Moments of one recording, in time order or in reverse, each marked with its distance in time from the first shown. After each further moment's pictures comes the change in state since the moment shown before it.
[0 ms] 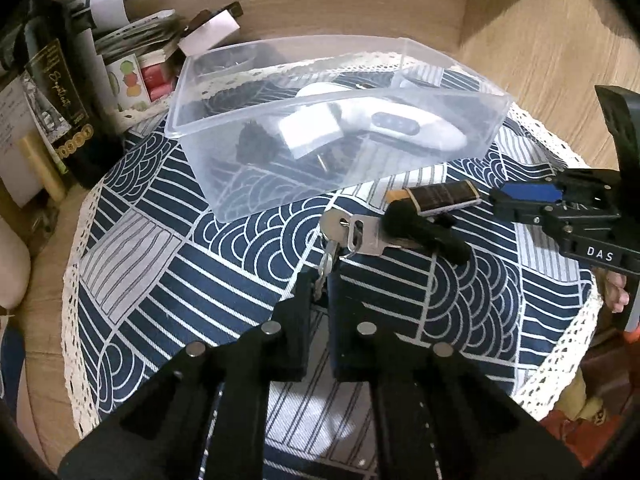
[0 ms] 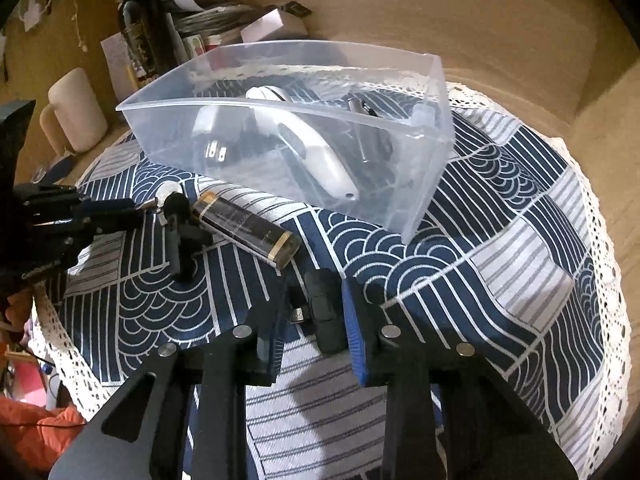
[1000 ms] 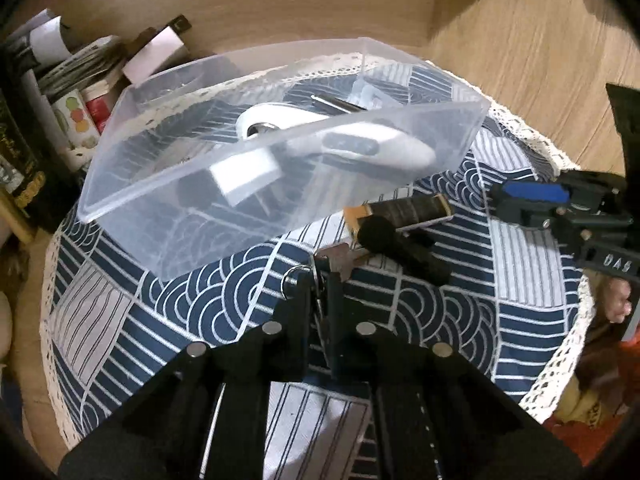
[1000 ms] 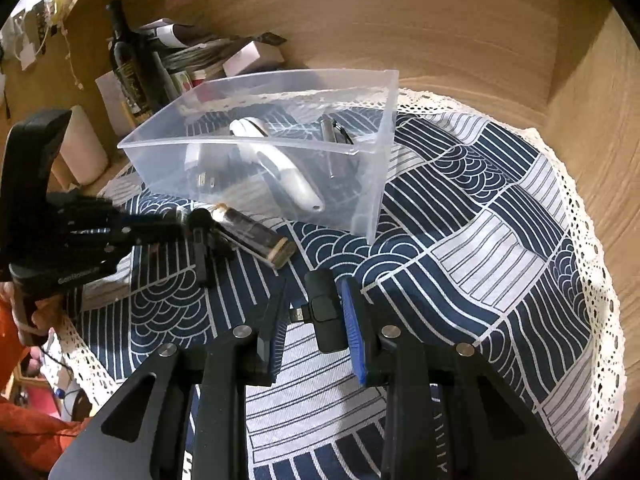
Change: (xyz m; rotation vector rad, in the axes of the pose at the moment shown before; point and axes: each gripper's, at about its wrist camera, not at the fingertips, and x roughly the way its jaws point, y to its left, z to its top) left arm 0.015 -0.021 0.027 0.078 -0.001 -0.051; right arm -0.020 -0.019 -0.001 0.077 -0.073 0.017
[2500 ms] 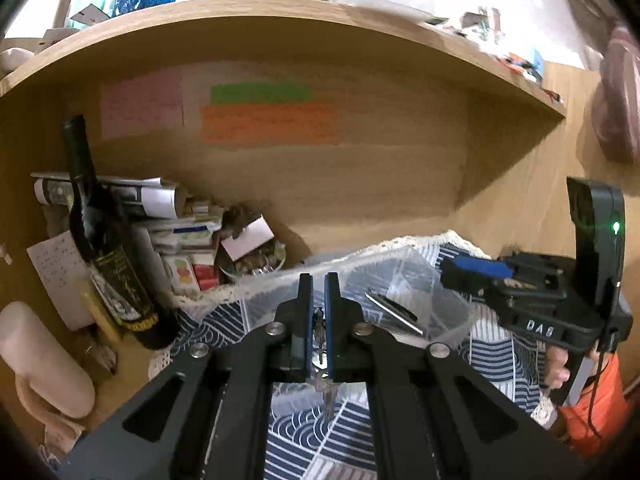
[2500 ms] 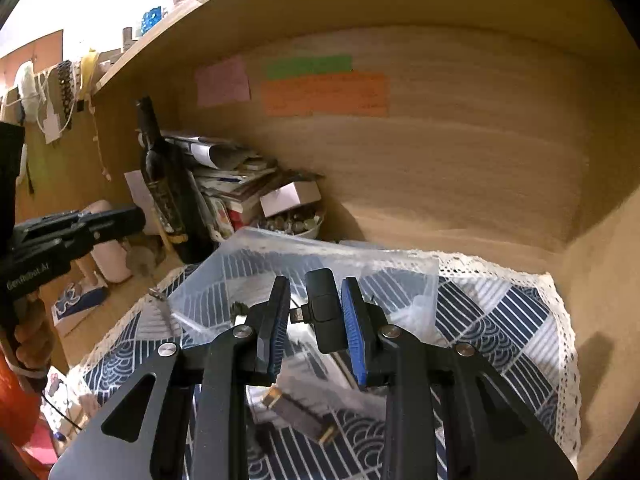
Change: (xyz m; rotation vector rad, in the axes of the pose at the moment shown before) left arm -0.131 0.050 0.078 -0.122 -0.428 0.084; right arm -0.032 0.039 0.109 -0.075 -0.289 0.034
